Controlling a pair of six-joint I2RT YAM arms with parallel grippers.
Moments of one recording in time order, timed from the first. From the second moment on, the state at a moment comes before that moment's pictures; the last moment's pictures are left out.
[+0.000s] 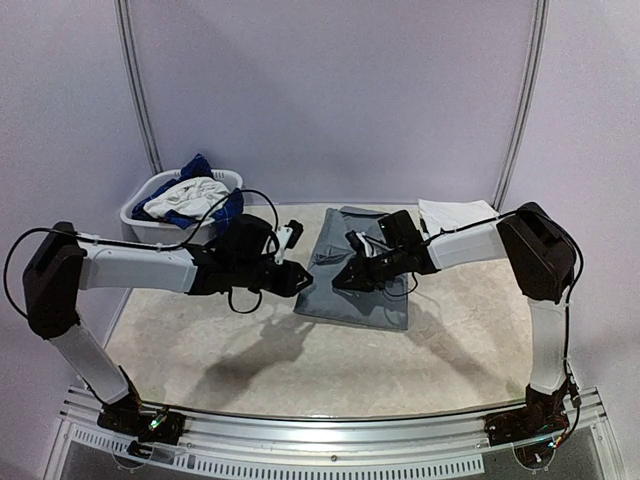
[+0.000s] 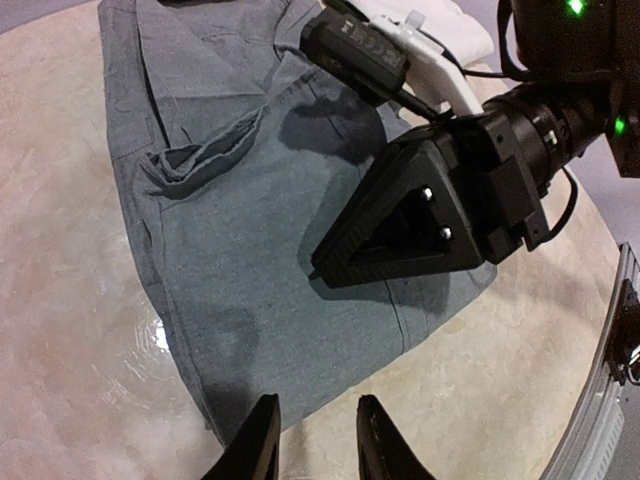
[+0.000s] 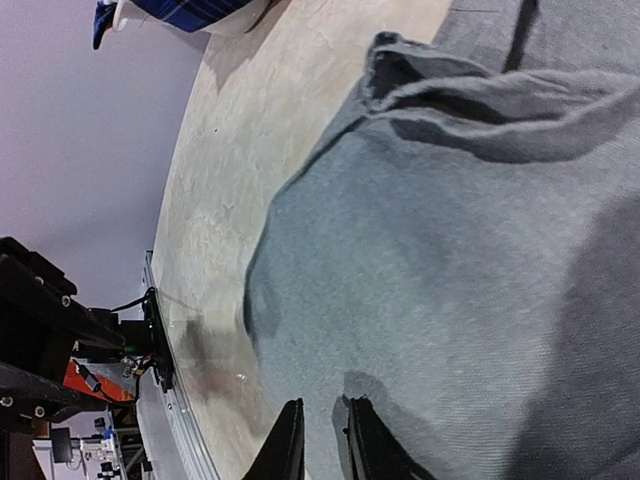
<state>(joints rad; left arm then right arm) -0.79 1.64 0.97 0.03 0.12 -0.35 0.63 2.10 1.30 0.06 -0.71 0.62</state>
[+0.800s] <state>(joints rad) -0.83 1.76 0.99 0.05 0.07 -0.35 0.56 2.31 1.39 0.17 -0.88 0.62</state>
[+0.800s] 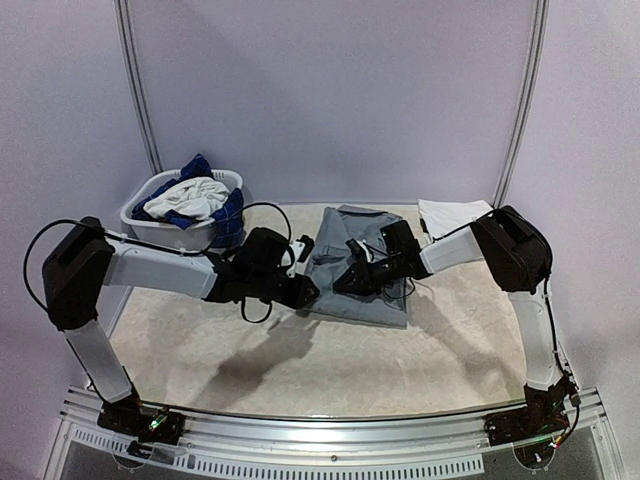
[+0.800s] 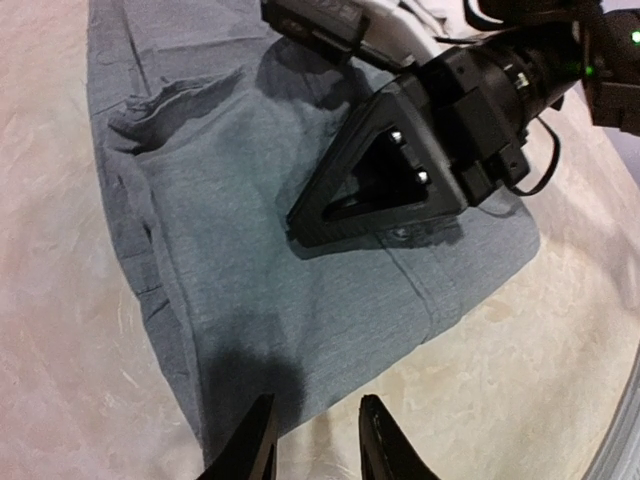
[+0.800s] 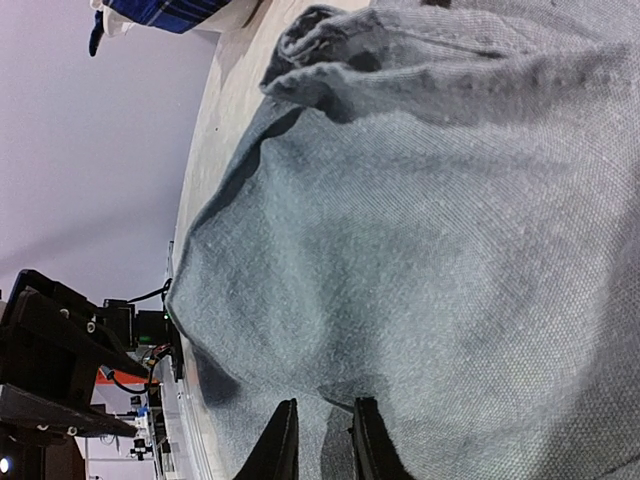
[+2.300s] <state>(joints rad) -0.87 1.61 0.82 -0.04 -0.14 -0.35 0.65 1.38 0.59 -0.07 -0.38 0.87</state>
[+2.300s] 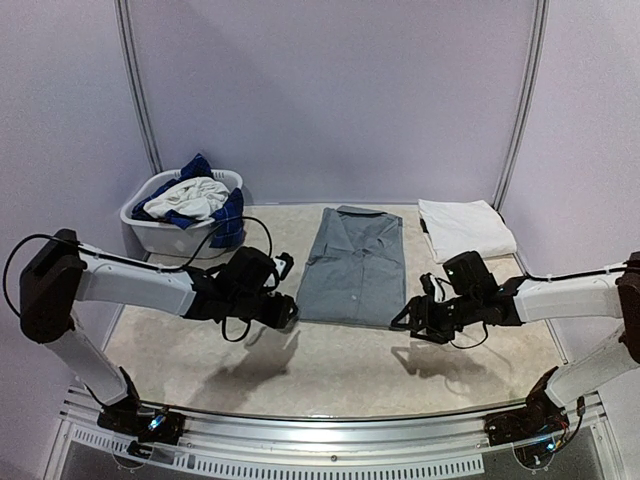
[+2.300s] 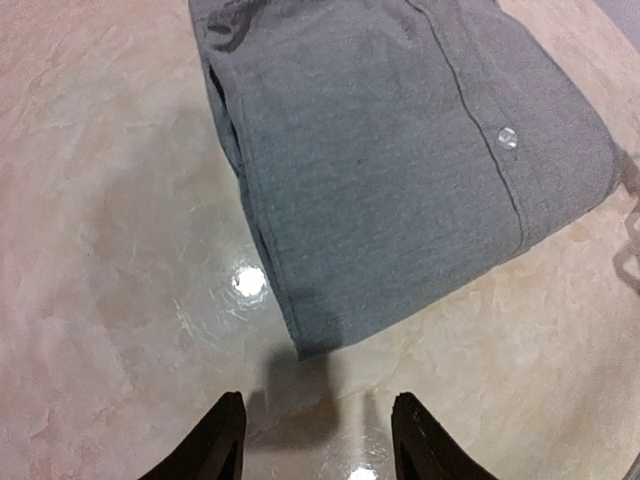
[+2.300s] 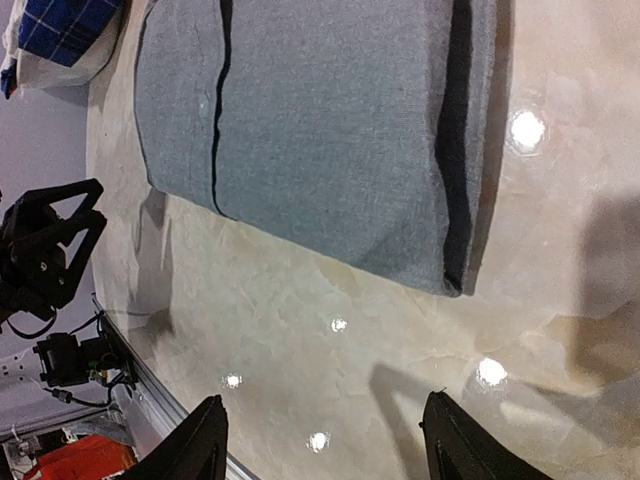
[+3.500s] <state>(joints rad) -0.87 1.54 0.75 -0.04 -0.15 -0.38 0.55 1.72 0.45 0.58 -0.50 1.07</state>
